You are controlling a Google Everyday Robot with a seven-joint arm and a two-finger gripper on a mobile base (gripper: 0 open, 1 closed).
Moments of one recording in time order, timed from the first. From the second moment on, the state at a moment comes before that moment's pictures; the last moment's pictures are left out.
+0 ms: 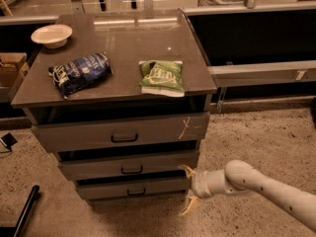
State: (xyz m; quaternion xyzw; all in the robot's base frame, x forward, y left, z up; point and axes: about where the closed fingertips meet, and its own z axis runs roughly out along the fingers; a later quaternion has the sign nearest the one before) arm 0.491 -0.086 0.414 -0.62 0.64 0.26 0.36
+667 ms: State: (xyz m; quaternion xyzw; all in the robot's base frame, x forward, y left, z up) arm 0.500 -0.046 0.286 -0.62 0.61 0.36 0.33
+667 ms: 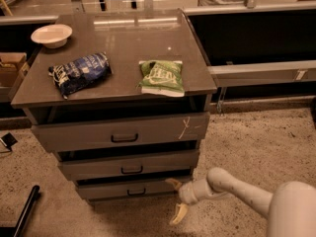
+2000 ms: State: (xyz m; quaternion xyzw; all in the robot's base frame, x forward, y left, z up) arm 0.537 -0.051 0.220 -0.65 0.62 0.29 0.35
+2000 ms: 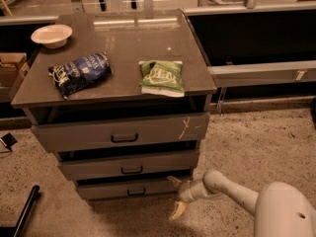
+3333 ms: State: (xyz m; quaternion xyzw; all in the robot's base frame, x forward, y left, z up) arm 0.601 -0.078 0.175 -0.68 0.63 0.22 0.31
